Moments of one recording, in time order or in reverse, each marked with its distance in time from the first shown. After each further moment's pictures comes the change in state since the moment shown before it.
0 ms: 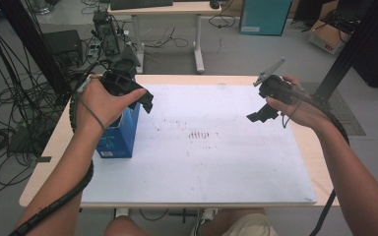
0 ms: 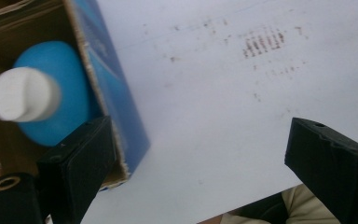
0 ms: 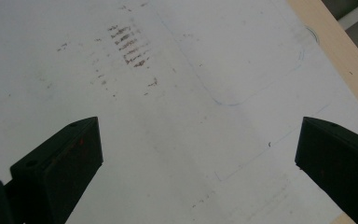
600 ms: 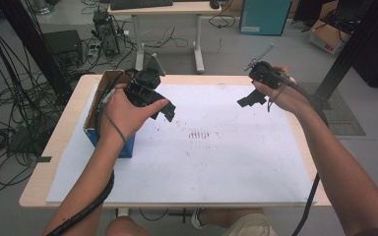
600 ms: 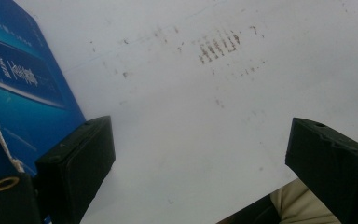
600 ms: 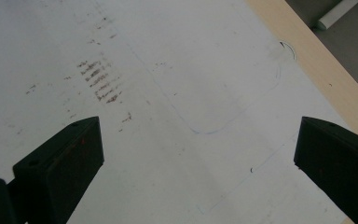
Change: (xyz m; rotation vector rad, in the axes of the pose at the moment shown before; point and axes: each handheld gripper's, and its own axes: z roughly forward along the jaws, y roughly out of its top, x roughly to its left) left arm -0.036 0.001 0.024 -0.030 -0.055 0.090; right arm -0.026 0.036 0.019 -0.007 -0.046 0.068
